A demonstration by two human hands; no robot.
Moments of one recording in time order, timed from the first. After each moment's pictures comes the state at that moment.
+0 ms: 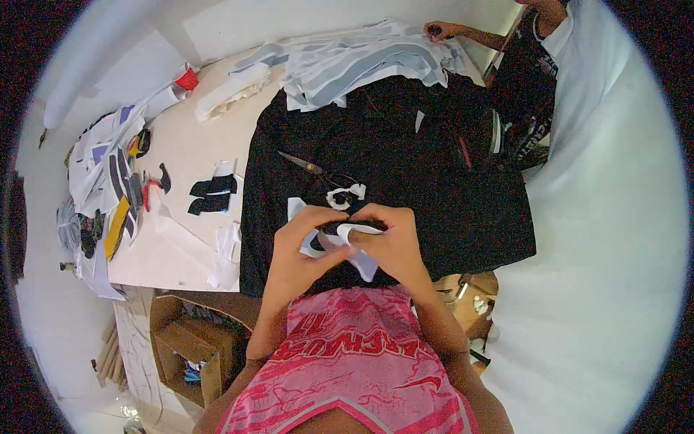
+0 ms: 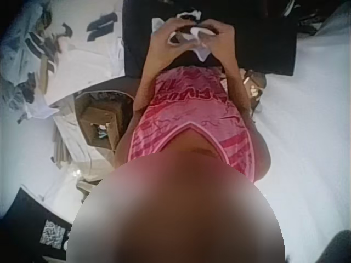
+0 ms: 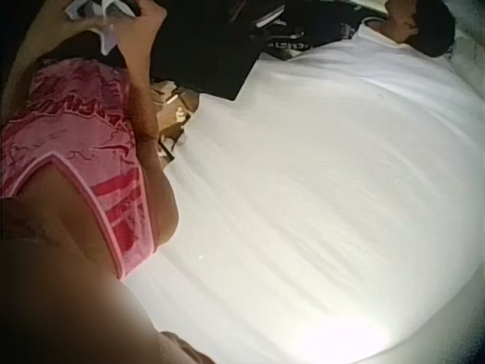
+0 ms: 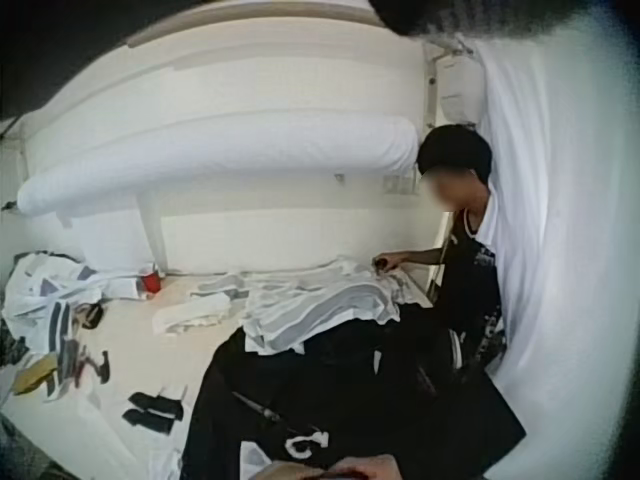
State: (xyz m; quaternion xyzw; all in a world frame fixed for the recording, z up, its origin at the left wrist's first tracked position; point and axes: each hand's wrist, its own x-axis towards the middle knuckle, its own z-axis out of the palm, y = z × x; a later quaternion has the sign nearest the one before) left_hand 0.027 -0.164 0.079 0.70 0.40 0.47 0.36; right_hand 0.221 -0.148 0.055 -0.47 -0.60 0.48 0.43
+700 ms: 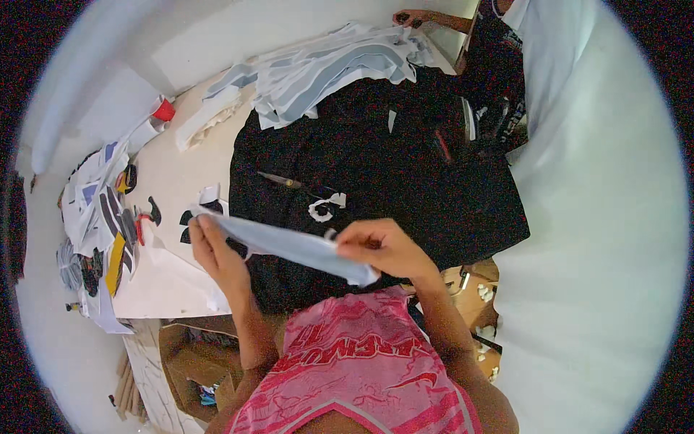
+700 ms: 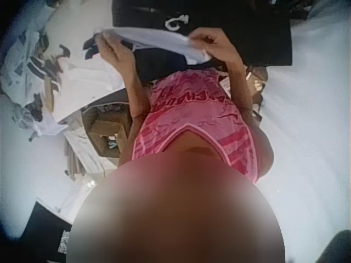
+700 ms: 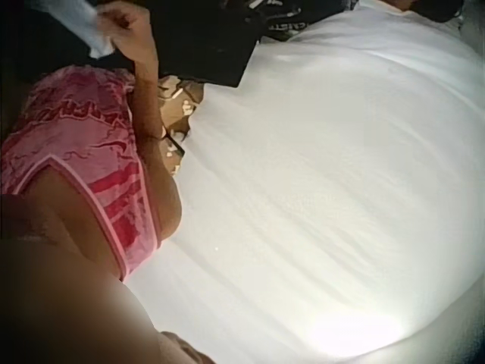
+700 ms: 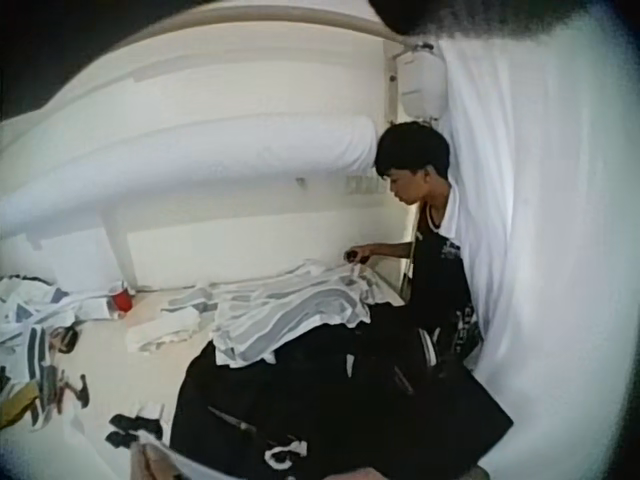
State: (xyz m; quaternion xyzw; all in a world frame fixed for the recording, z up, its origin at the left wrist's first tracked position) left_hand -0.002 -0.140 0.082 0.48 0.61 0.61 0.14; right_hand 0.265 -0.148 0.058 -0.37 -0.54 0.66 0.36
